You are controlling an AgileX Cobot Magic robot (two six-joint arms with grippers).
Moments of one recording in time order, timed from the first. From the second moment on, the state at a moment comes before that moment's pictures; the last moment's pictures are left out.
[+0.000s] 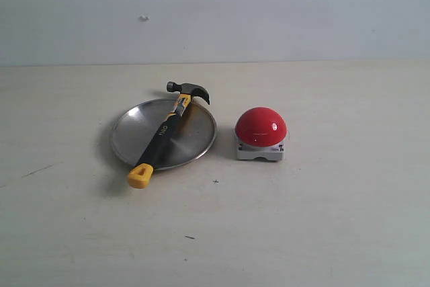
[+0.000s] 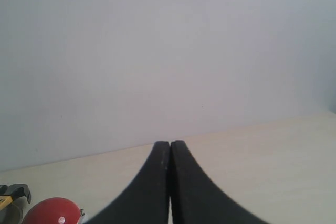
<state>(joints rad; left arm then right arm) 0.15 0.27 -0.12 -1.74 0.25 1.24 -0.20 0.07 -0.01 -0.13 -0.04 0.30</state>
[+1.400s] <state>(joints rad) 0.19 0.02 0.00 -0.07 0.06 0.06 -0.20 0.07 -0.01 -0.13 -0.04 0.30</state>
